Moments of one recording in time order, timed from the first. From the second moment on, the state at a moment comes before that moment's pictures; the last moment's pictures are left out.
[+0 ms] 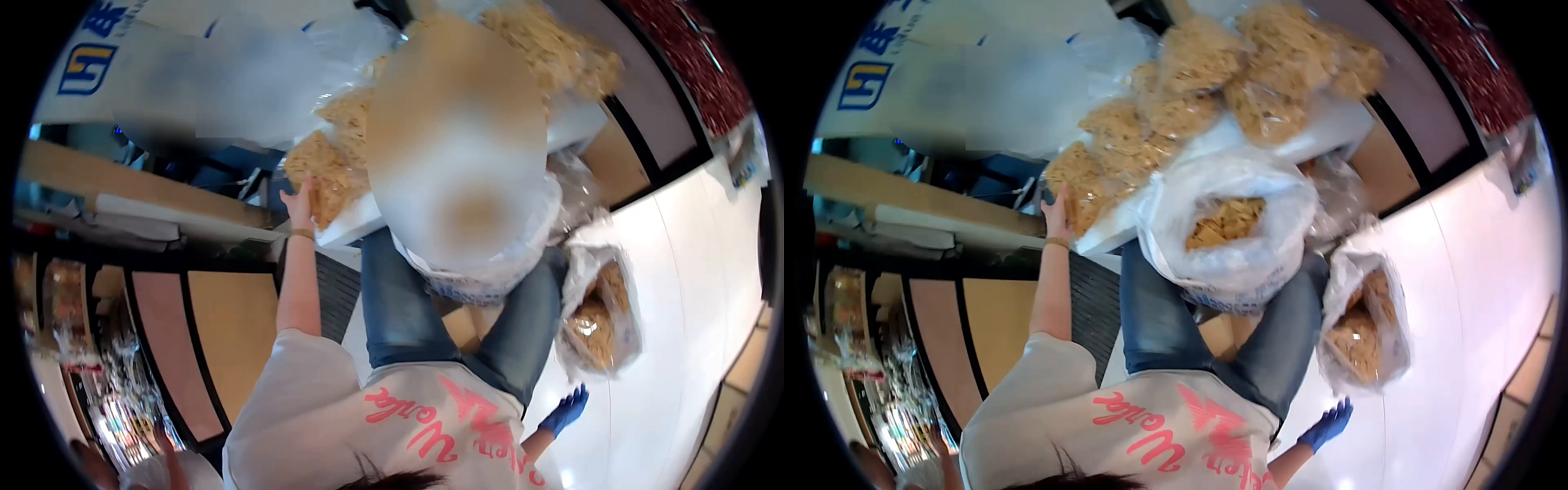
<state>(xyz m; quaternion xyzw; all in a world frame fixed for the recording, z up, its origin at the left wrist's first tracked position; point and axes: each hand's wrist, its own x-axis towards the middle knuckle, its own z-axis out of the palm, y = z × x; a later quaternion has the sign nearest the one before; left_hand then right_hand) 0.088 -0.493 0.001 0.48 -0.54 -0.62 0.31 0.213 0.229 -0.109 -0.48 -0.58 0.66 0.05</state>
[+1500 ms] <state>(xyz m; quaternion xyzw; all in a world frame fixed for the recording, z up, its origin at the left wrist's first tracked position) -0.093 0.029 -0.059 -0.23 -0.90 -0.35 -0.07 0.095 0.197 -0.008 0.00 -0.95 0.24 0.22</state>
